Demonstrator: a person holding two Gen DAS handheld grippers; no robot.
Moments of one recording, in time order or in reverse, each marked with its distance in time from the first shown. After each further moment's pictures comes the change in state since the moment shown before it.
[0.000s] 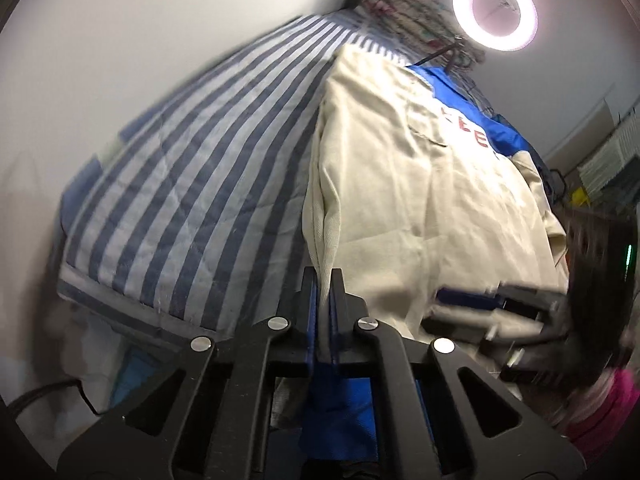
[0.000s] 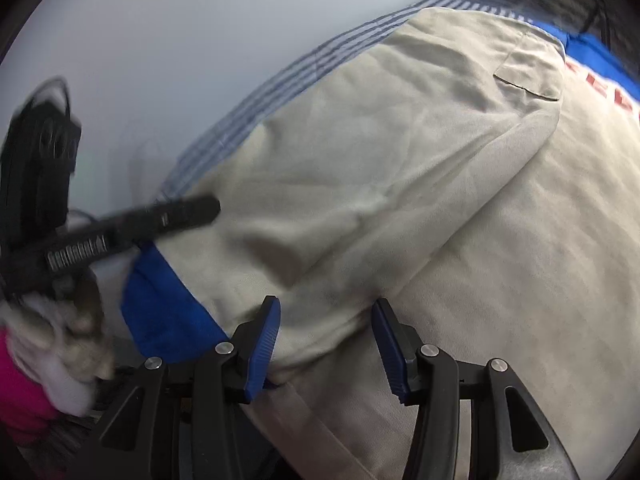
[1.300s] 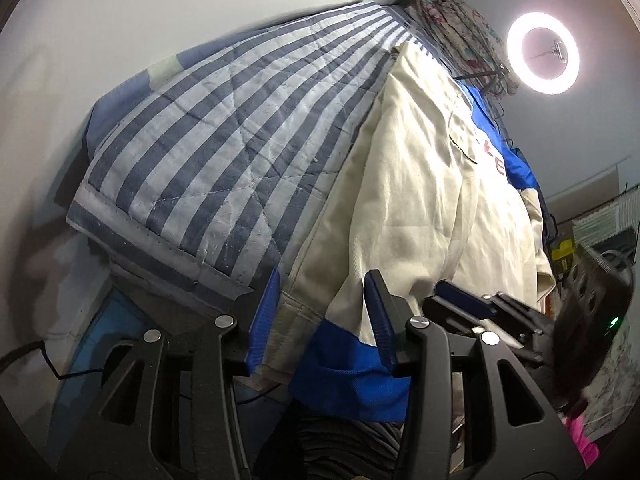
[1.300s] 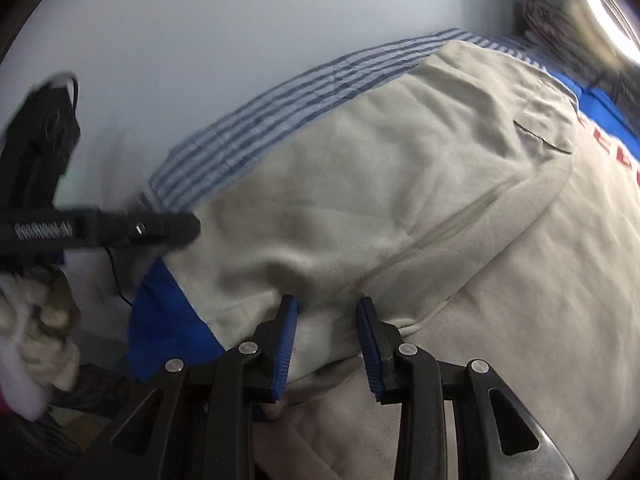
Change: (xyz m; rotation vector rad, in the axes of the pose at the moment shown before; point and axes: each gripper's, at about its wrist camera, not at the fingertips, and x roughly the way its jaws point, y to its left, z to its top) left arm 0.005 0.057 -0.012 -0.251 0.084 -0.056; right arm 0.023 0.025 0.008 -0.131 -0.051 -0.137
